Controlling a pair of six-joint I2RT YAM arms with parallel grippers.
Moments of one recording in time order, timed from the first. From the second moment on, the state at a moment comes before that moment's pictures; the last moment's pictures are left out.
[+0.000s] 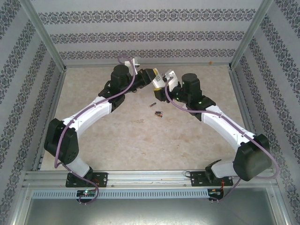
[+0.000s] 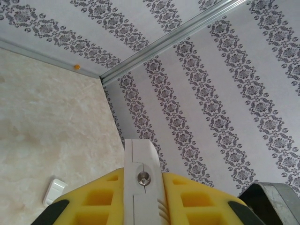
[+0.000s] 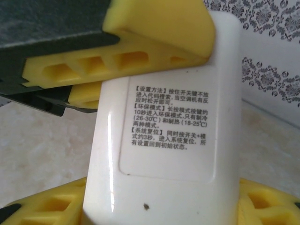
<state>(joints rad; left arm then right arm) -0.50 1.61 1.30 0.21 0.37 -0.97 0.46 1.38 1.08 -0.05 -0.41 -0.06</state>
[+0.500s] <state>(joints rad) -0.30 1.11 1.12 -0.25 0.00 -0.79 0.64 1.61 1.08 -0.42 -0.42 -0.75</state>
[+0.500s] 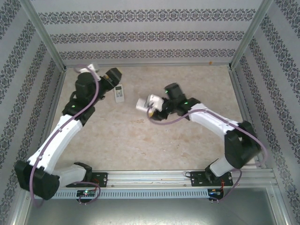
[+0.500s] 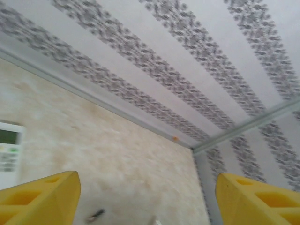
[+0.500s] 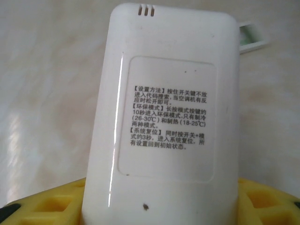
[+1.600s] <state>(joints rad) -0.28 1.25 1.16 -0.46 0.15 -0.58 0.75 1.81 1.23 -0.54 -0.15 -0.71</state>
